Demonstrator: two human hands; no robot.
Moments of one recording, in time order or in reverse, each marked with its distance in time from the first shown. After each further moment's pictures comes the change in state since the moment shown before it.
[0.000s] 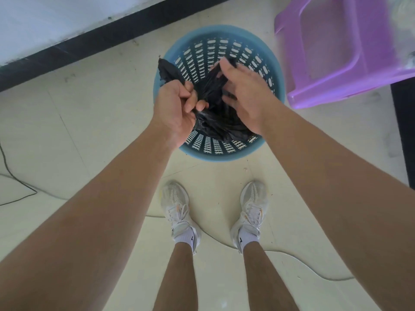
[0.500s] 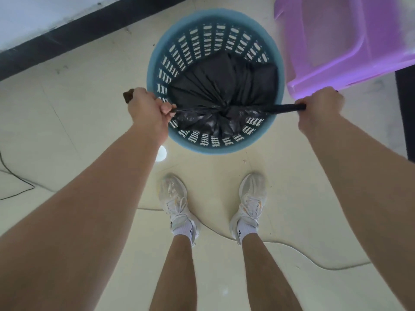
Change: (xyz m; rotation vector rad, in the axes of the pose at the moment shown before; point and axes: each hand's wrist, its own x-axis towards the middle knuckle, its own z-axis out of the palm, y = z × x) left_hand 0.019 -0.010 -0.038 -0.080 0.557 0.022; right_hand -0.001 0.032 -0.119 0.035 0.826 0.136
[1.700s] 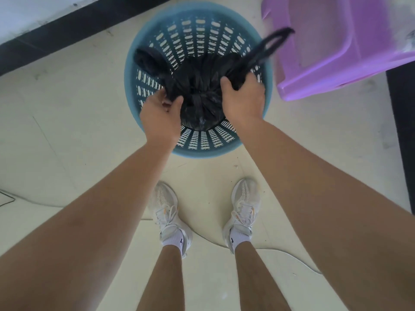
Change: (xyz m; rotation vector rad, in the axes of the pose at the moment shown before) left_hand 0.009 -0.056 0.021 1.000 -0.125 0.750; right_hand -0.035 0.023 0.081 -0.511 -0.148 -0.462
